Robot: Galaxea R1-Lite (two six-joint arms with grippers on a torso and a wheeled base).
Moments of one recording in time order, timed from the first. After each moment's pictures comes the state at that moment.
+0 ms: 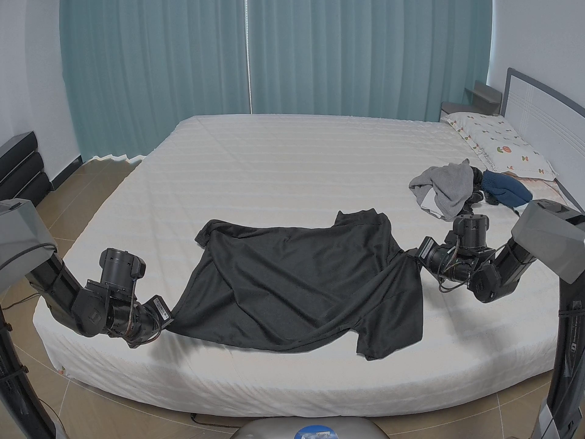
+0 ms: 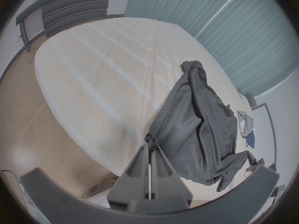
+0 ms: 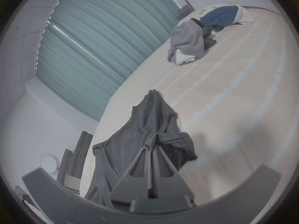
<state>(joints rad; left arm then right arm) -0.13 2.00 -0.62 -0.43 -0.02 -0.79 0.14 2.37 -1.08 -0.88 0.18 0.74</state>
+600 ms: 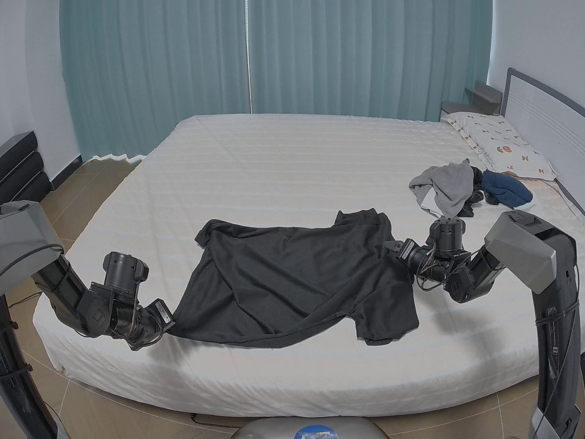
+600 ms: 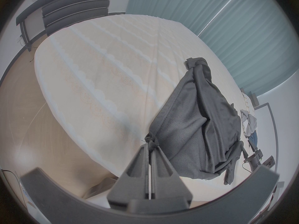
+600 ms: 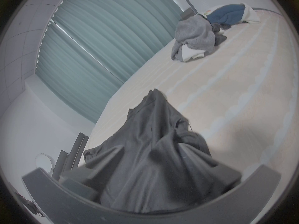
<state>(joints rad) -0.13 2.04 -0.63 -0.43 -0.02 -0.79 0.17 2.51 -1.23 -0.86 0.14 0.74</state>
